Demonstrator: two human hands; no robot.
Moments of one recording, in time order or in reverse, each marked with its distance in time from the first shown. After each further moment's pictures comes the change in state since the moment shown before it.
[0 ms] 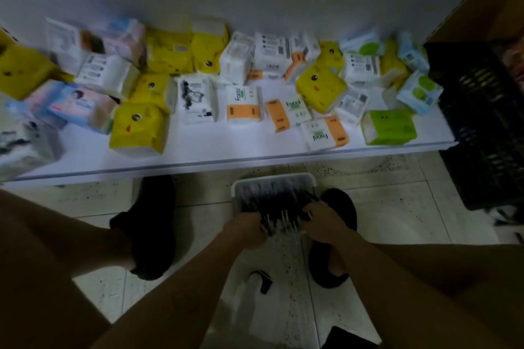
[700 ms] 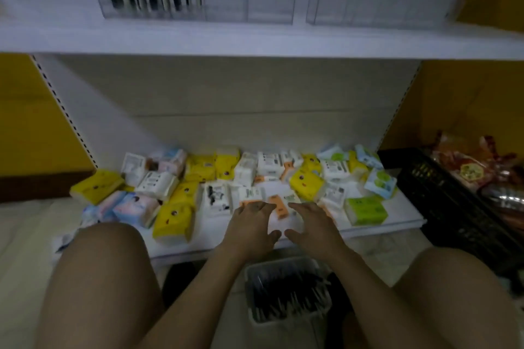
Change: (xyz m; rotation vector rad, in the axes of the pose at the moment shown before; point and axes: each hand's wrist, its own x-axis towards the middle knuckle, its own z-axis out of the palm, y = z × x) left_hand -0.161 0.051 -0.143 0.266 0.760 0.322; right_hand -0.142 -0.119 -0.092 -0.080 0.635 -0.405
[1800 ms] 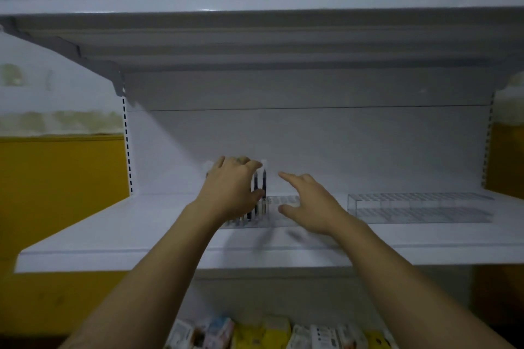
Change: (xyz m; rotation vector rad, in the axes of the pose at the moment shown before) left_hand 0.010 -0.003 -0.423 0.413 0.689 -0.046; right_hand 0.095 -0.247 -0.306 0.047 0.416 -0.550
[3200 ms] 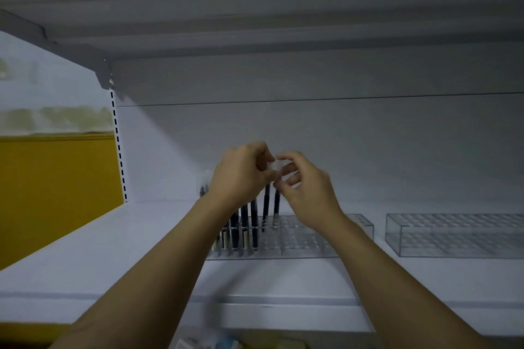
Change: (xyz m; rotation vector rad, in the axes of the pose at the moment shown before) left_hand 0.092 -0.028 0.047 -0.437 0.144 -0.150; right_hand 0.096 0.008 0.031 0.428 0.329 -0.104
